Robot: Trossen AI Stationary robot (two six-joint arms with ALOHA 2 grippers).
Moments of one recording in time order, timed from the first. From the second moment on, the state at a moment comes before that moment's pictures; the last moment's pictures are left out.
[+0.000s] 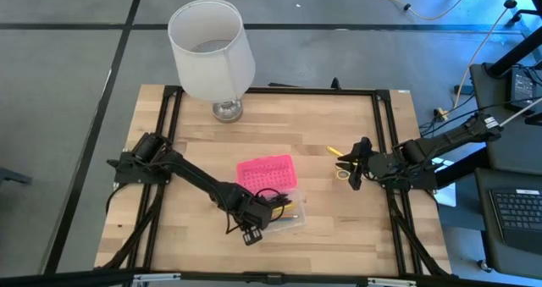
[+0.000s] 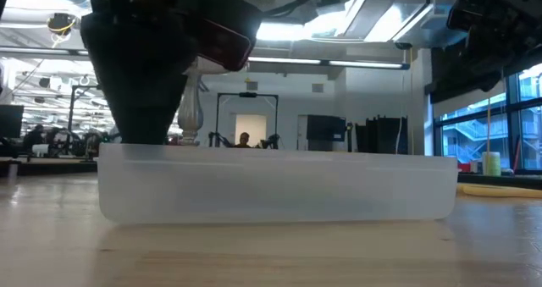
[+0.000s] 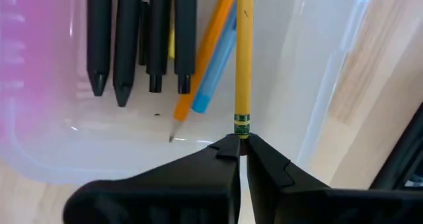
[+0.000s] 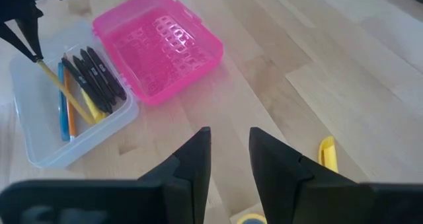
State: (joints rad) left arm -0.43 1.95 1.36 -0.69 0.09 -0.91; right arm 0.37 0.69 0.47 -0.52 0.50 0.64
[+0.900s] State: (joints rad) left arm -0.35 1.79 1.36 -0.66 0.04 -0.79; right arm 0.33 0.70 0.54 -0.58 0.33 0.68
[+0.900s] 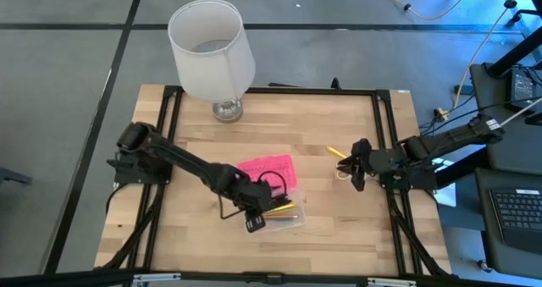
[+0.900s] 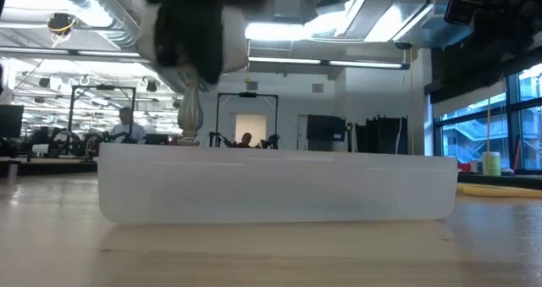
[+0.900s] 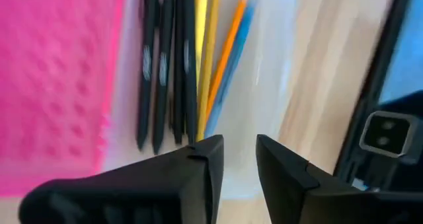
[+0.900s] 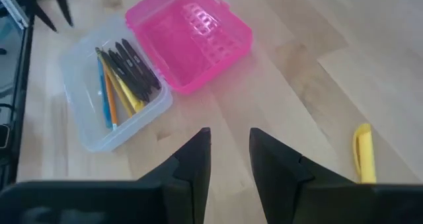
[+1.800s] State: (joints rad) left arm -0.34 1.61 1.36 -0.65 -0.48 -0.66; right arm -0.15 1.09 0.70 -0.74 0.03 0.57
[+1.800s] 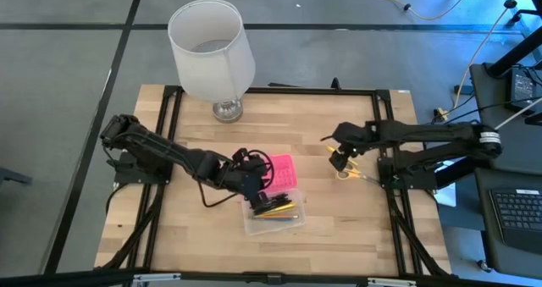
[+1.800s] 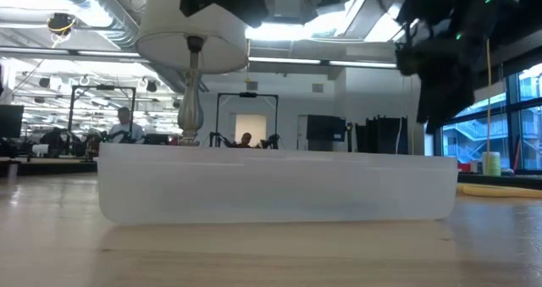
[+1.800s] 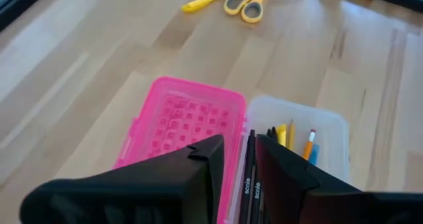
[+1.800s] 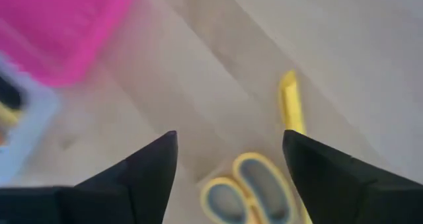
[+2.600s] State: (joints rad) left arm -0.34 1.61 1.36 -0.60 -0.48 -0.65; right arm -0.35 1.46 0.70 -0.64 0.02 0.25
